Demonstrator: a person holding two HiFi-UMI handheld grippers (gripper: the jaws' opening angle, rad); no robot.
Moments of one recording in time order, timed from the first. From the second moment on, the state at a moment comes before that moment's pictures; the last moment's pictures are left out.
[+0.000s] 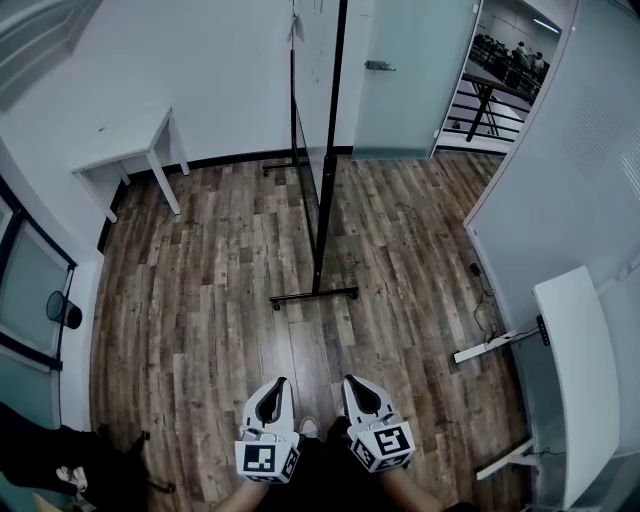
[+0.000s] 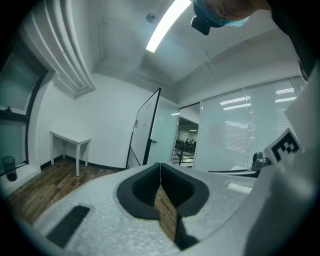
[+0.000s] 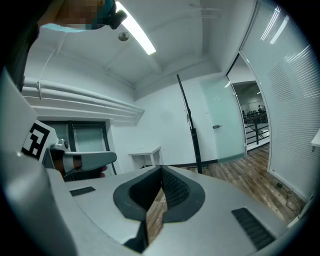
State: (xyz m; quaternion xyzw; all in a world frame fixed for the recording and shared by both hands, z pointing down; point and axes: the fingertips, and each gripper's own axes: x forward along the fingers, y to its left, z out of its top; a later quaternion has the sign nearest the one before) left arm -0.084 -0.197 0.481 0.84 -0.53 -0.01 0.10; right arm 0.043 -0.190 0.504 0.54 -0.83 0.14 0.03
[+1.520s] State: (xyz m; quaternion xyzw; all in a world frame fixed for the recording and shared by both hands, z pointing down) left arm -0.052 -0.556 0.474 0.80 -0.60 -0.02 0.10; right arm 0.093 -0.611 0.532 0.54 -0.83 0.12 0.06
